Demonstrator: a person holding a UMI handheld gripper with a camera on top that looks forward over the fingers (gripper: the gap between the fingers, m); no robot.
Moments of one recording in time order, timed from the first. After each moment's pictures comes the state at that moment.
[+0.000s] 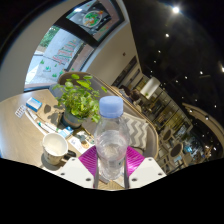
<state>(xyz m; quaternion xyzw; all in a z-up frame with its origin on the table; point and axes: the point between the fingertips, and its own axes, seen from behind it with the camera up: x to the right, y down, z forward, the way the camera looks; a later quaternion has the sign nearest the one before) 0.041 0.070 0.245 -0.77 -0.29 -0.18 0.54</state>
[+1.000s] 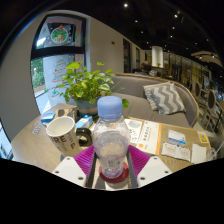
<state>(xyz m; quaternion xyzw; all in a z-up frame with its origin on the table) 0.047 0.065 0.076 -0.85 -0.16 0.11 0.49</state>
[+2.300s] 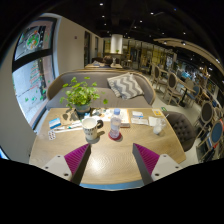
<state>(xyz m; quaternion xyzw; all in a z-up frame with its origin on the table) 0.013 -0.206 0.286 -0.91 0.02 -0.04 0.42</state>
